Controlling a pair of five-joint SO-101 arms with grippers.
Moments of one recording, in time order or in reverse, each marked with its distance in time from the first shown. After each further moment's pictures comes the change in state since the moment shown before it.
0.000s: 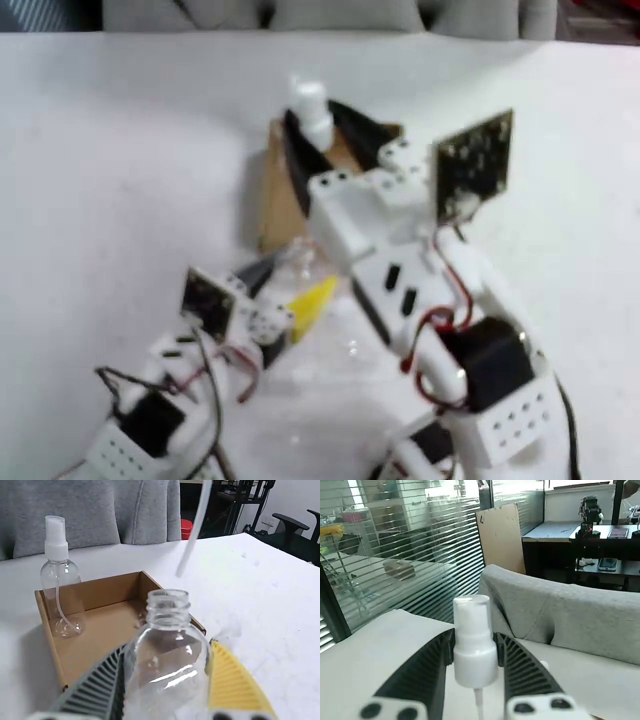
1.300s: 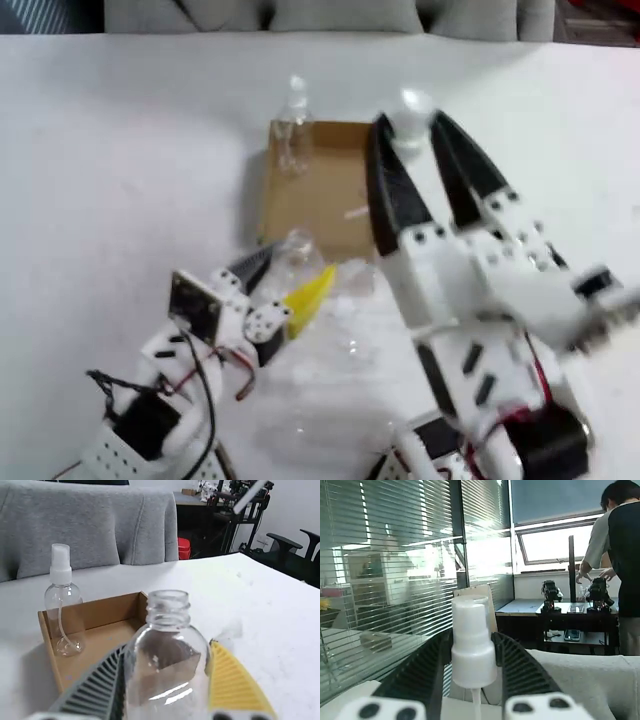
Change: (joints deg) left arm 0.0 0.0 -3.6 0.0 0.0; right arm 7.3 -12.7 3.5 -6.0 0.0
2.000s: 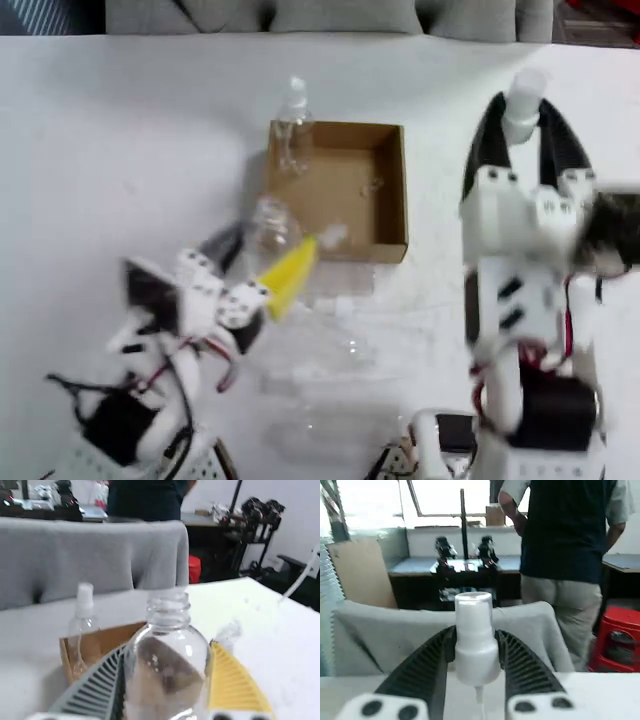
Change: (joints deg) left arm -2.0 10.5 -15.1 3.1 0.0; right arm 23.0 -2.3 0.1 8.4 2.5
